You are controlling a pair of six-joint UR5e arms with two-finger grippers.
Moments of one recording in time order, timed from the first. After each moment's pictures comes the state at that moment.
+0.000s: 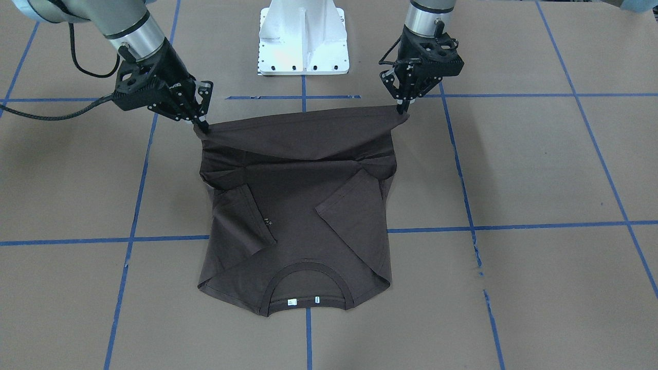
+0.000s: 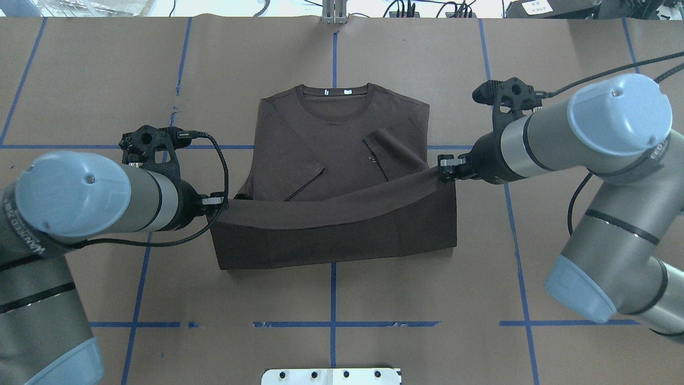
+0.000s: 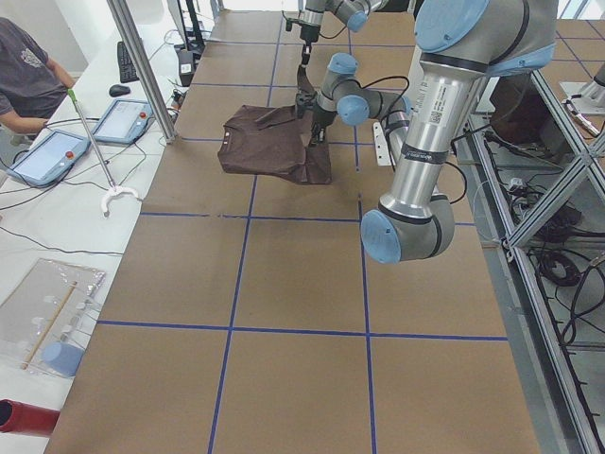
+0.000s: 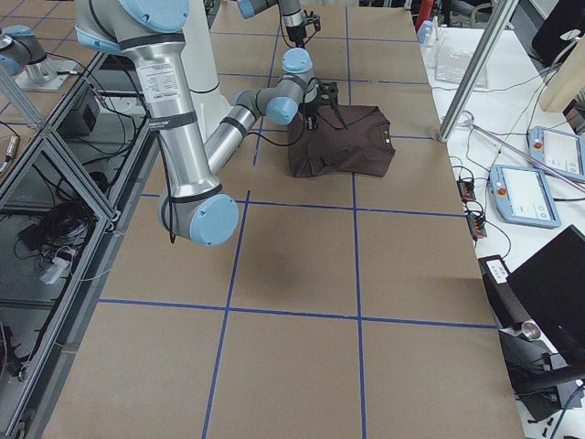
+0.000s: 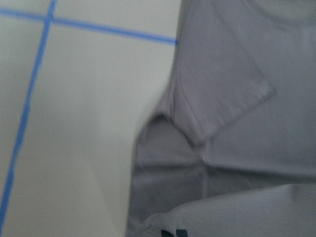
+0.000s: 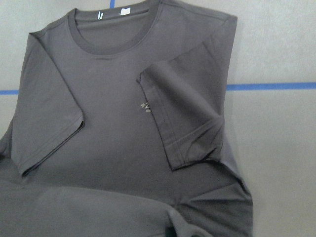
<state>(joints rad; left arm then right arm) -0.53 -1.93 -2.14 -1.52 -1.67 -1.35 0.73 -1.23 2.02 -1.37 1.97 1.14</state>
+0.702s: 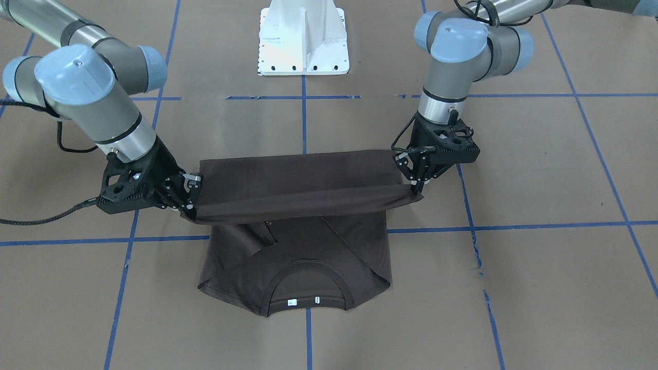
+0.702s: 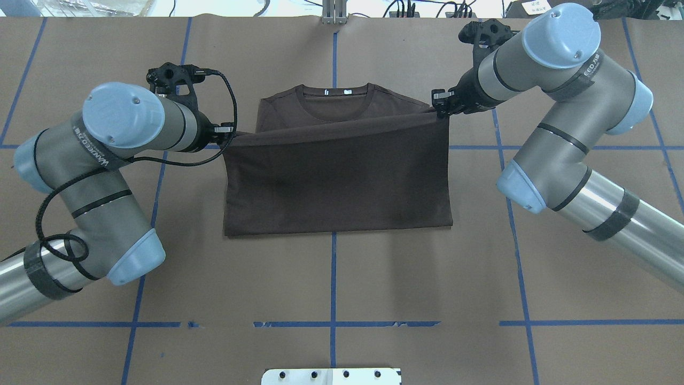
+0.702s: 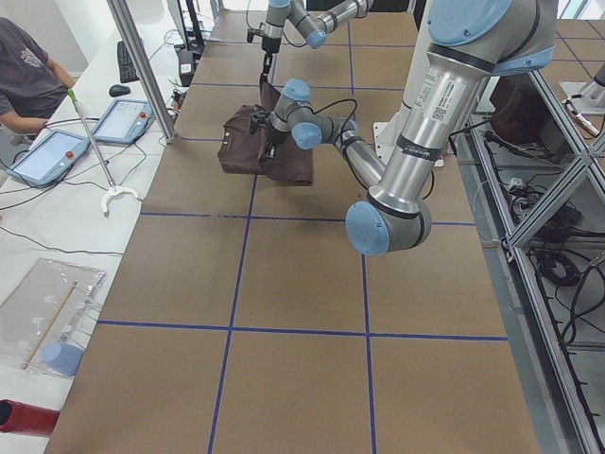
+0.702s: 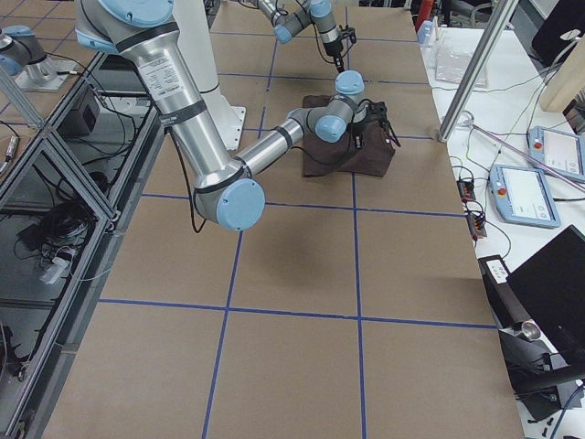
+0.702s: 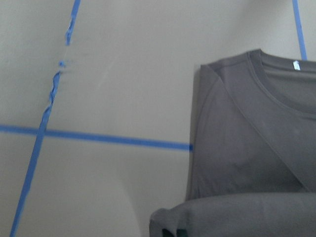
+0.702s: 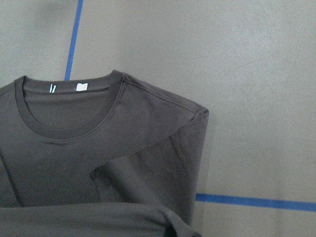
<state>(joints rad) -0.69 -2.05 -1.73 -1.86 -1.67 -1.22 0.86 -1.05 1.58 -1.16 2.02 1.03</state>
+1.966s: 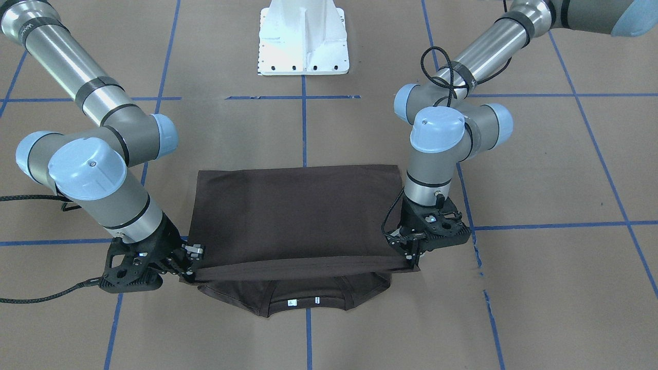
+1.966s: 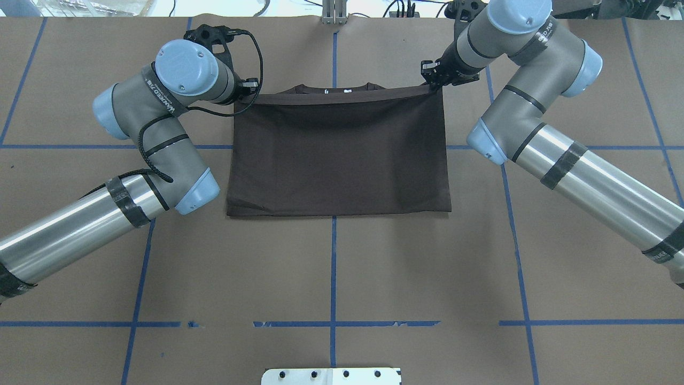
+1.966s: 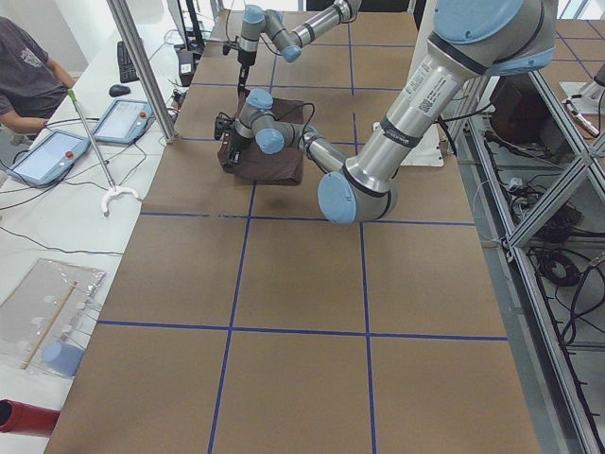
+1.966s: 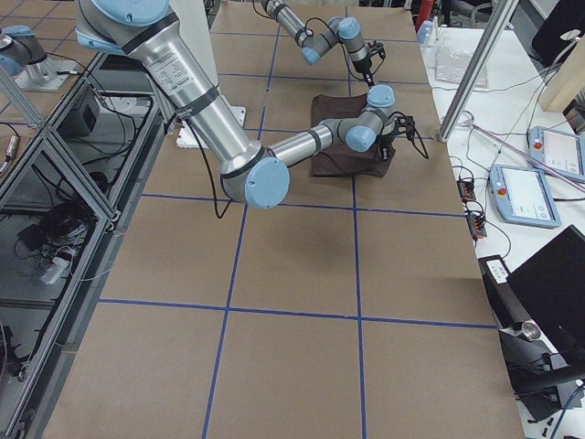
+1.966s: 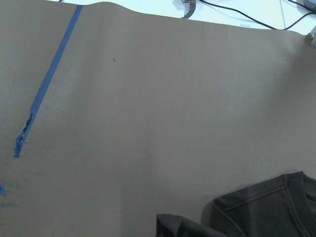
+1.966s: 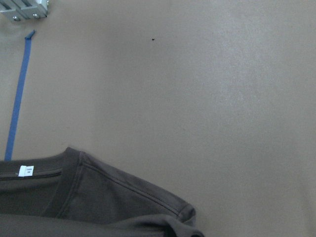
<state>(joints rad) -0.76 -2.29 -1.29 -2.02 -1.63 -1.22 0.90 -0.87 1.22 -1.05 2.01 1.03</state>
